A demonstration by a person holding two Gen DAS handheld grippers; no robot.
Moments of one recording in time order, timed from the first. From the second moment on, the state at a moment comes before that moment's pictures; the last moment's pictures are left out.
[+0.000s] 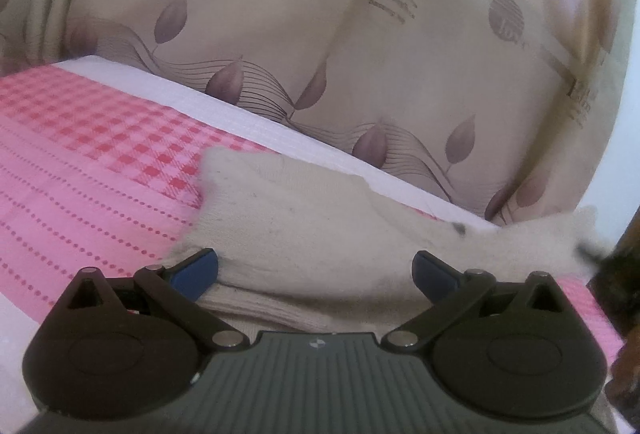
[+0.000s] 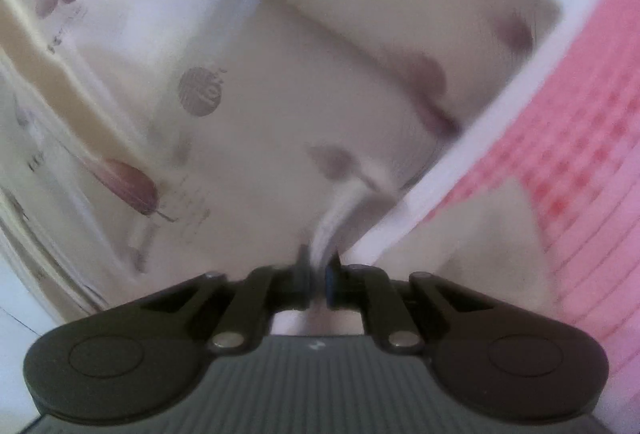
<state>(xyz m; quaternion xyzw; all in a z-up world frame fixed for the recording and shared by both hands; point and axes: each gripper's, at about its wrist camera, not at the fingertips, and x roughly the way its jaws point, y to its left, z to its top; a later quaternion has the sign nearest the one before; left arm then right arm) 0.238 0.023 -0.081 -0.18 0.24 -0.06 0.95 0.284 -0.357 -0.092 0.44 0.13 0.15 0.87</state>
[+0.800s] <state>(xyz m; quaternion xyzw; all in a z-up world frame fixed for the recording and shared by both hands) 0.203 0.019 -0.065 -0.14 0.26 -0.13 0.95 0.137 -0.411 -0.133 0.36 0.28 0.12 0.88</state>
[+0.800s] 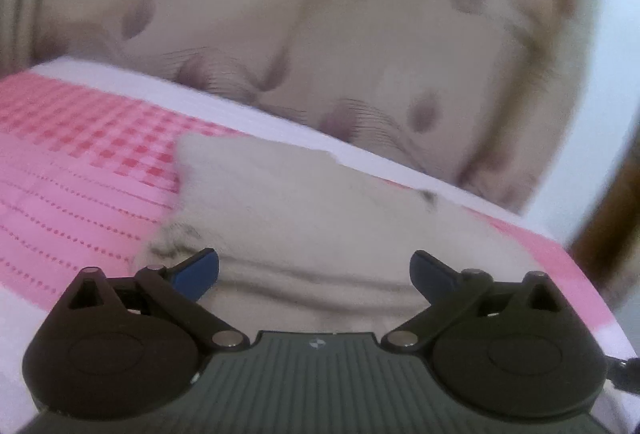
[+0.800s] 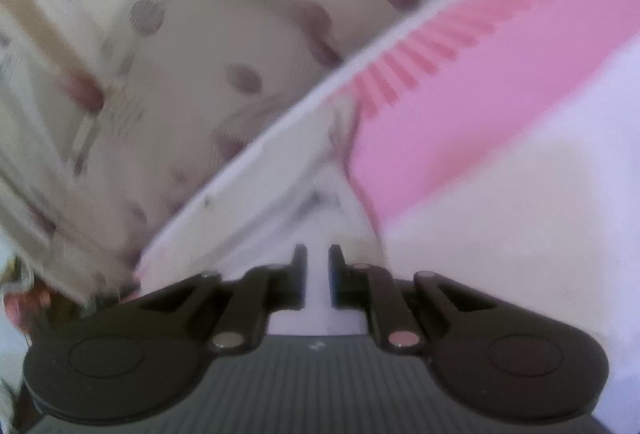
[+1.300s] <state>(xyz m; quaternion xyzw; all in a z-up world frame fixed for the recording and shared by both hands) 0.025 0.100 -0.058 -0.17 0.32 -0.16 0.92 0.029 -0.385 -0.142 0.33 0.28 0.18 0.88</state>
